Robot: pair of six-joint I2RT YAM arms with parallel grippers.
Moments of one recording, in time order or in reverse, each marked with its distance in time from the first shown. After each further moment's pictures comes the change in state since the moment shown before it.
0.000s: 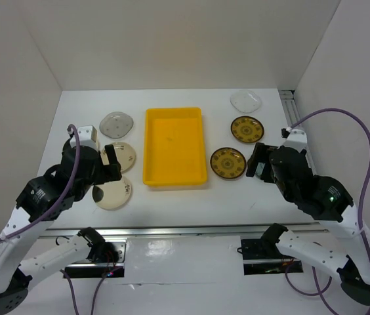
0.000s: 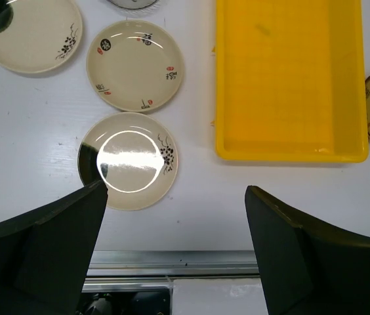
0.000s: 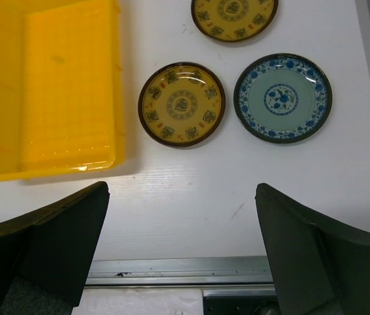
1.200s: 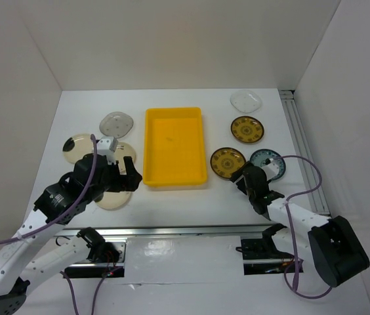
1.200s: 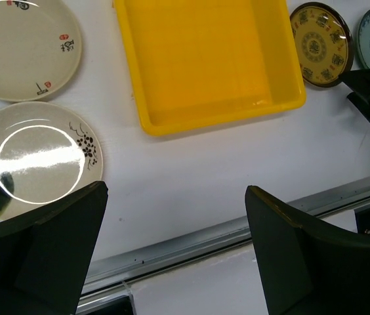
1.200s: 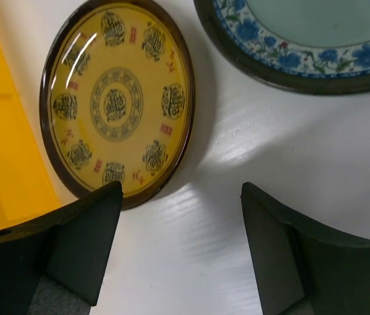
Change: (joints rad) left arm 0.000 -0.076 -0.263 0.254 0.301 0.024; right arm -0.318 0.268 -0.978 1.200 -0.214 0.373
